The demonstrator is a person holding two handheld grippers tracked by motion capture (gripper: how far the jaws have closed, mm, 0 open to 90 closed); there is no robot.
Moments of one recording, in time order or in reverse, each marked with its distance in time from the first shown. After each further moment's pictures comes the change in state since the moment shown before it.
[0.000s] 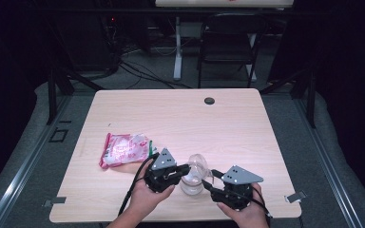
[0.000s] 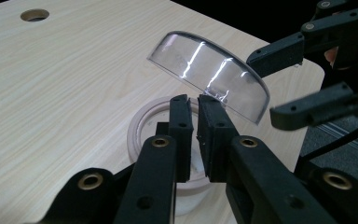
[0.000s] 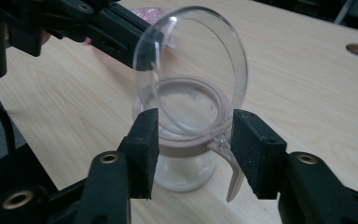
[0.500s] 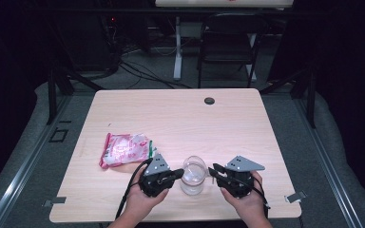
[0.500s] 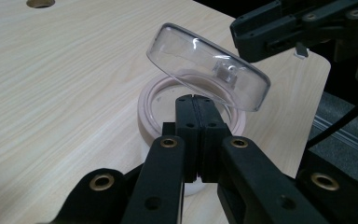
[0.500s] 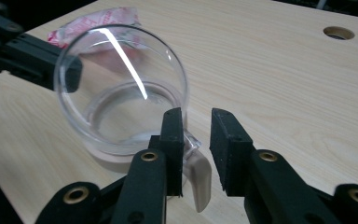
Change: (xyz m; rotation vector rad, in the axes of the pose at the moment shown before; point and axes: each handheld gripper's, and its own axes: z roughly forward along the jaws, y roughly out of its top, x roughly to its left) left arm 0.008 -0.025 -0.005 -0.010 0.000 -0.021; right arm -0.029 0.000 0.015 0.014 -0.037 0.093
